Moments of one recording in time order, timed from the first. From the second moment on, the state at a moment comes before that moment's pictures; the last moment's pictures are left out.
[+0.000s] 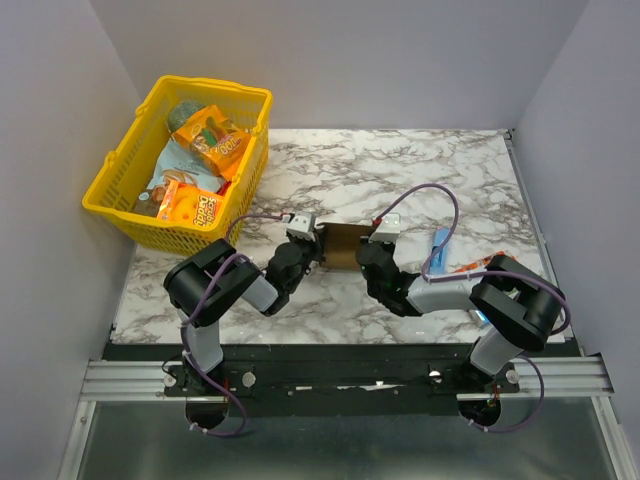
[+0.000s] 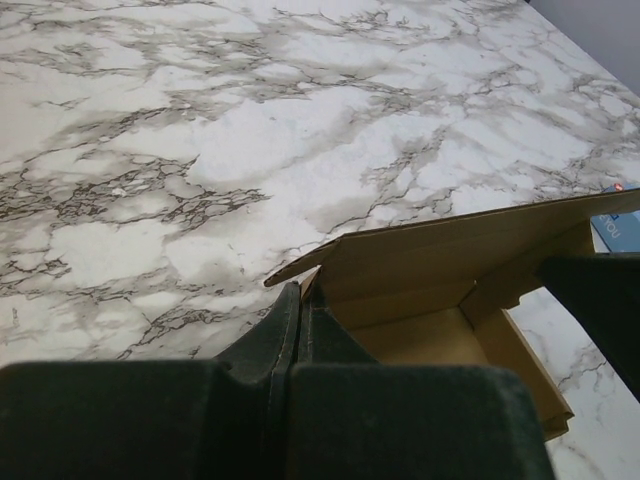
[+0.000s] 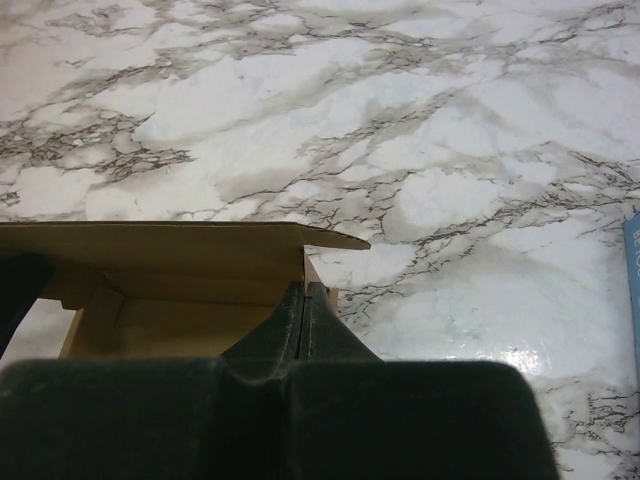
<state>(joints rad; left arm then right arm) -0.75 1.83 0.48 1.30 -0.30 -0.29 0.93 1.62 0.61 0.63 0.90 0.37</state>
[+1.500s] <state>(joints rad) -0.88 1.85 0.45 1.33 -0.37 -0.17 1.07 0.98 0.62 0.00 0.74 0.58</state>
